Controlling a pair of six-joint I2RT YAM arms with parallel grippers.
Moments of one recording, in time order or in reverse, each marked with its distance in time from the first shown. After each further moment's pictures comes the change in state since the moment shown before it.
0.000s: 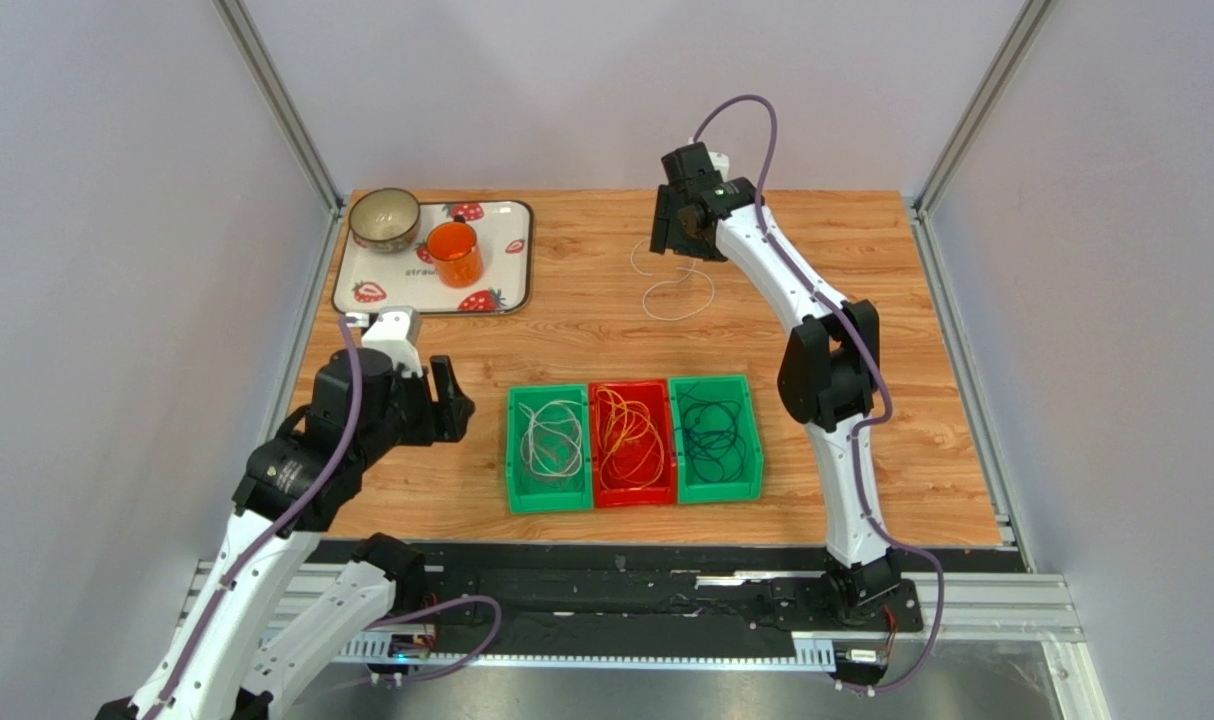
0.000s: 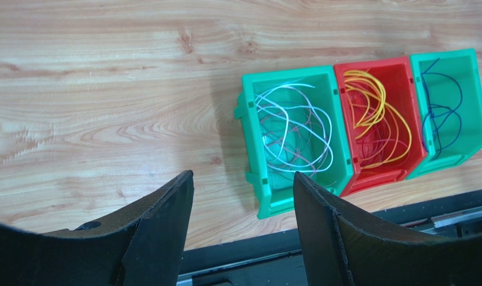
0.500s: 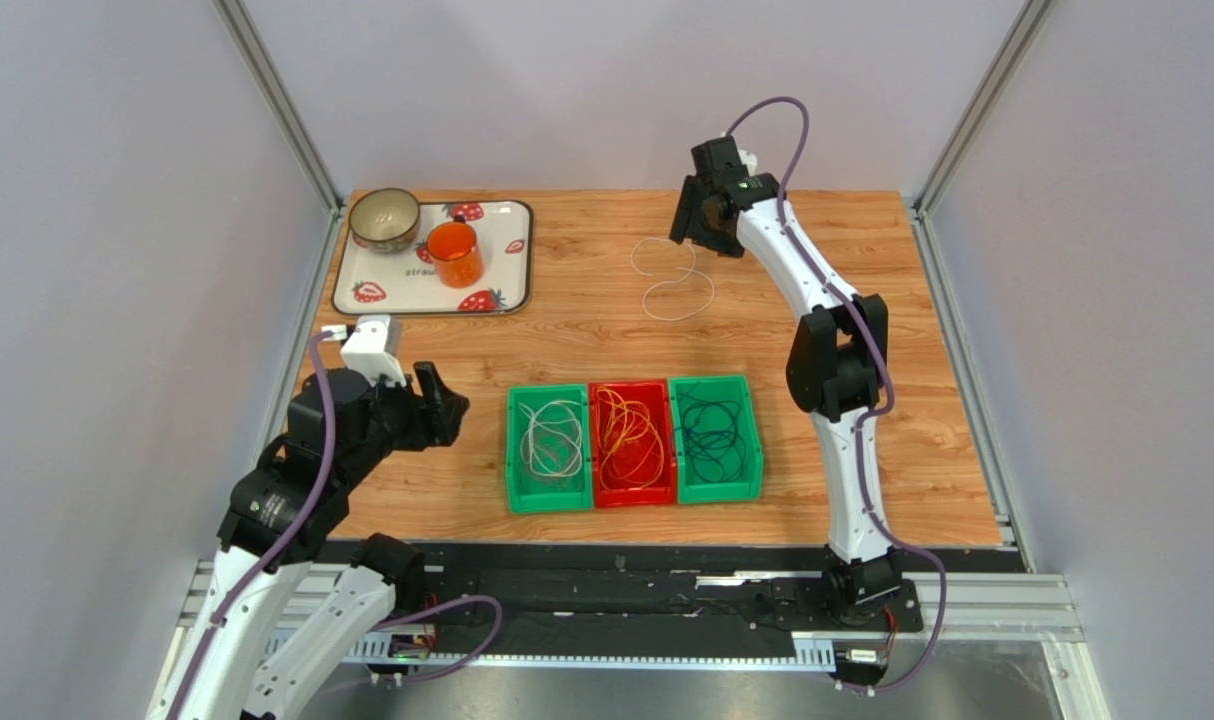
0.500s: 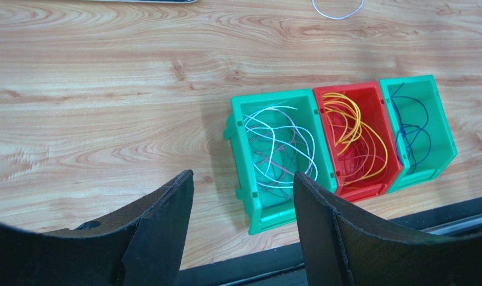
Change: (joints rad) left arm 0.022 -0.122 -0.047 0.064 0.023 0.001; right arm -0.077 0.036 0.032 0.034 -0.056 0.055
